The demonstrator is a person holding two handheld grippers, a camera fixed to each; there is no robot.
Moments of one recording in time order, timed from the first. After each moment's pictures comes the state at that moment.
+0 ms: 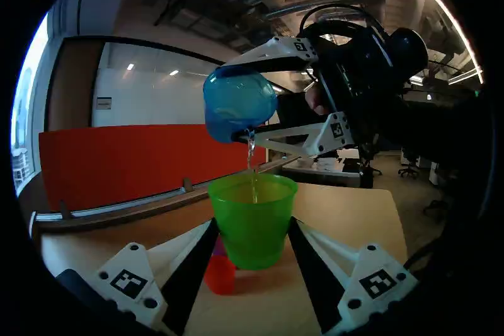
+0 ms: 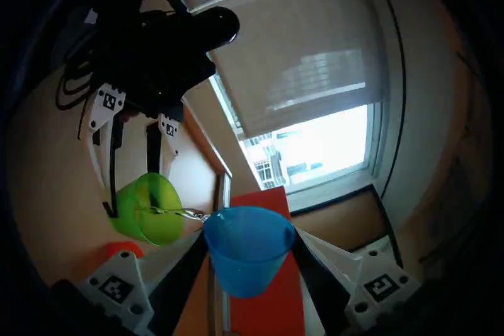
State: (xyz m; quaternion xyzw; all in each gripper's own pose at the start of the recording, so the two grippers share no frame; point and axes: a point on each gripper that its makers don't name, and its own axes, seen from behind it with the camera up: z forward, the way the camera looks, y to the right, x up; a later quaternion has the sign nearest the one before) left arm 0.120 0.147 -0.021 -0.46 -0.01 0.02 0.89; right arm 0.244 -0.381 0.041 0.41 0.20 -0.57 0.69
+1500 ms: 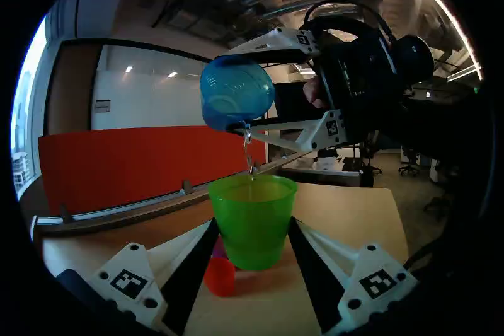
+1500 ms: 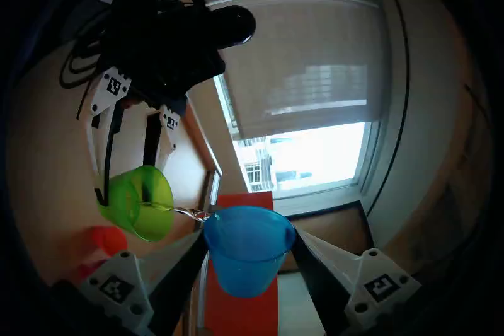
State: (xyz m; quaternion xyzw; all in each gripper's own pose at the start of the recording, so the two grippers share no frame) left arm 0.122 0.152 -0.022 -0.46 -0.01 0.02 0.89; right arm 0.260 -0.376 0.045 0.39 0.24 -0.61 0.65
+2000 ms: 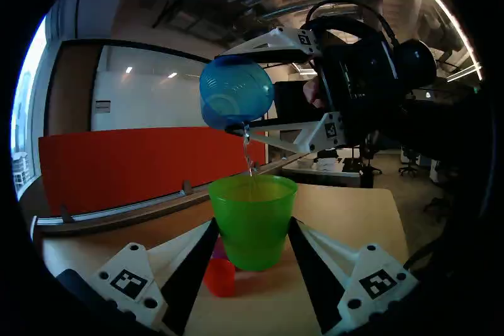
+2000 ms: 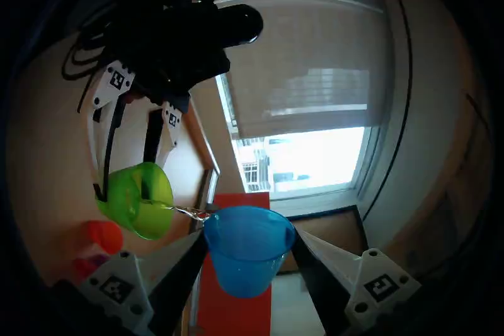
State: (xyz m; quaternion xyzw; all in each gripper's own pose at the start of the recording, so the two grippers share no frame) left arm 0.125 0.152 -0.022 -0.46 -0.01 0.02 0.89; right arm 0.263 -0.377 0.045 0.38 0.25 -0.62 0.64
